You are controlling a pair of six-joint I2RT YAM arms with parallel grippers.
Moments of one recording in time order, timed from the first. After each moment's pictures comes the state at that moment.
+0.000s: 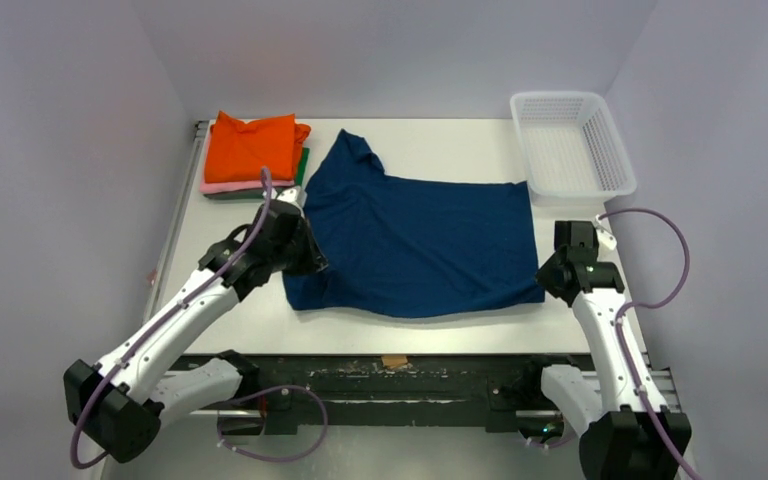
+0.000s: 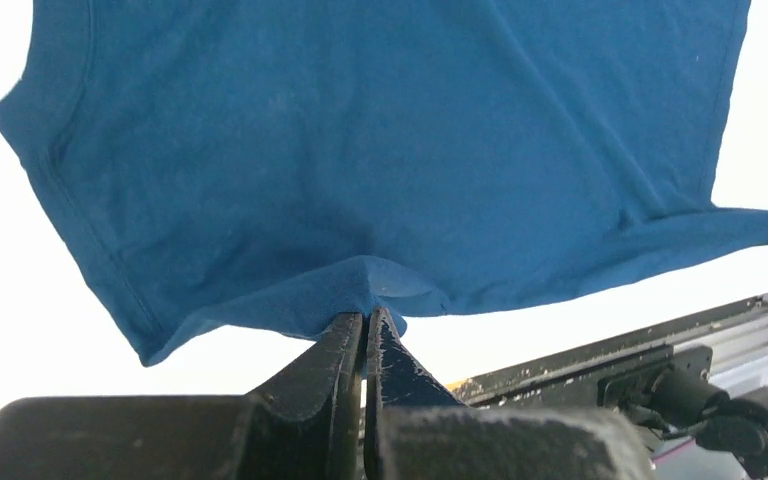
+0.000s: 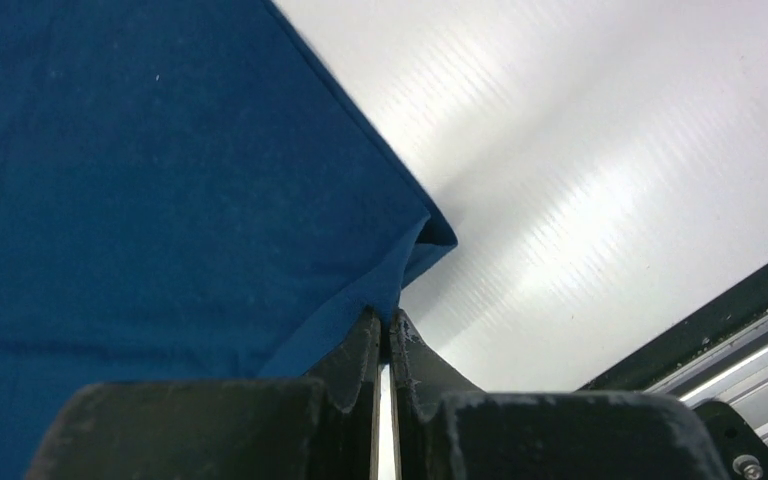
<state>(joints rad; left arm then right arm) -0.56 1.00 0.90 -0.71 -0.02 -0.71 -0.03 0.88 0.73 -0.86 0.28 0.70</state>
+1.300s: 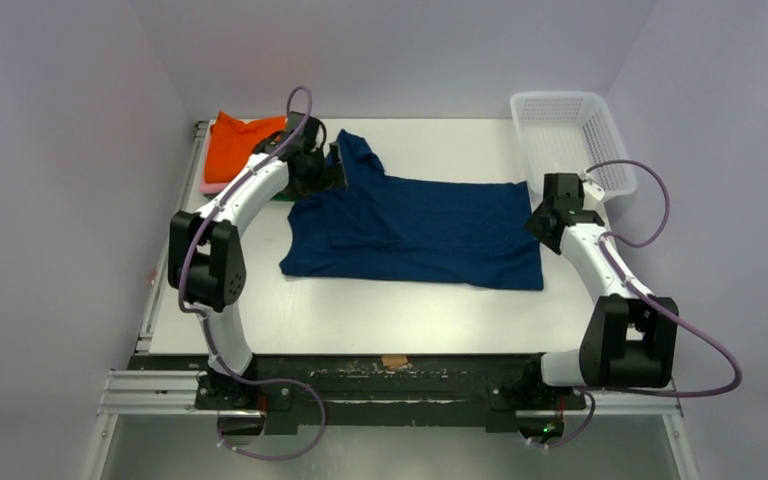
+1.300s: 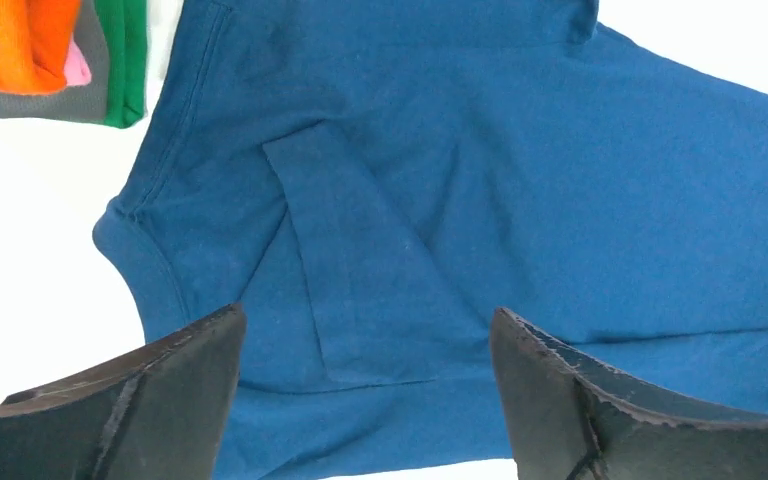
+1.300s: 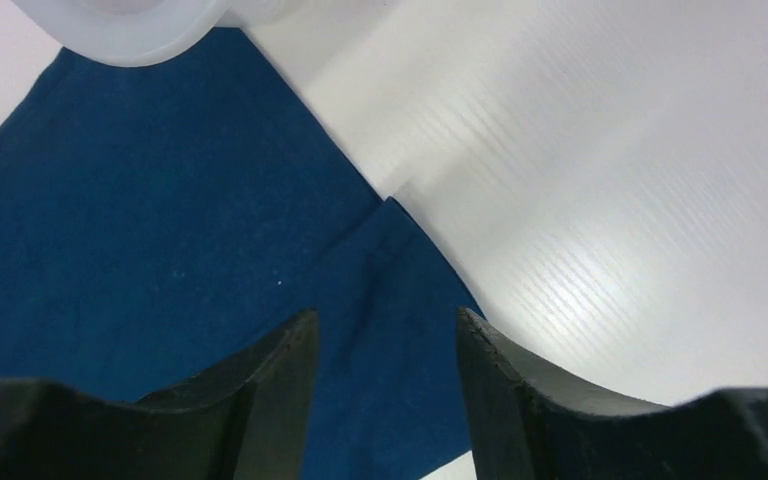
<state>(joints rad) -0.29 1.88 1.61 -0.69 0.00 -0.50 -0.03 1.38 0.94 -0.52 0.37 0.67</state>
